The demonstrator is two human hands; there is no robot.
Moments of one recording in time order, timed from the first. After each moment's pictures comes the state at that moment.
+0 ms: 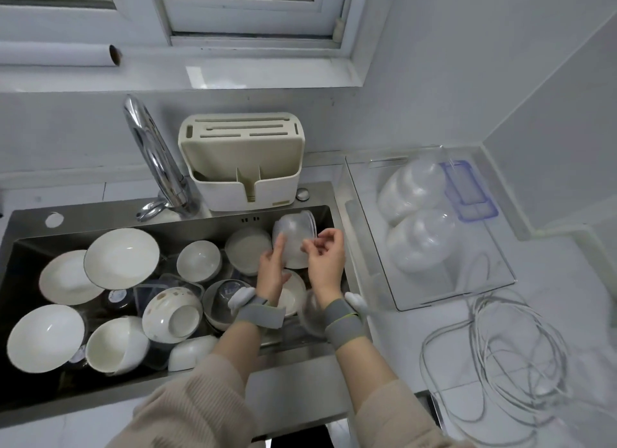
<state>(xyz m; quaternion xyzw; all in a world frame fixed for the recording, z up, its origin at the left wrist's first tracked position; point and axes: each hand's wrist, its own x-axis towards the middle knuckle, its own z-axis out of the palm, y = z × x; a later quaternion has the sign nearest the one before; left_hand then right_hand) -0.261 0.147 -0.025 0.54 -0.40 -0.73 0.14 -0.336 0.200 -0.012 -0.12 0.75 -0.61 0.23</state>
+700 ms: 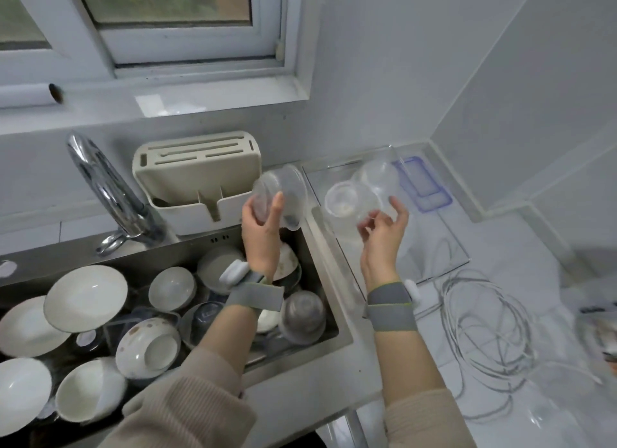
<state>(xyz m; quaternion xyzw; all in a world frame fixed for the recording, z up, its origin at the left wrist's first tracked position) -0.320 0.137 0.053 0.42 -0.52 -0.67 0.33 -0.437 0.258 0.067 0.07 0.62 -0.77 0.11</state>
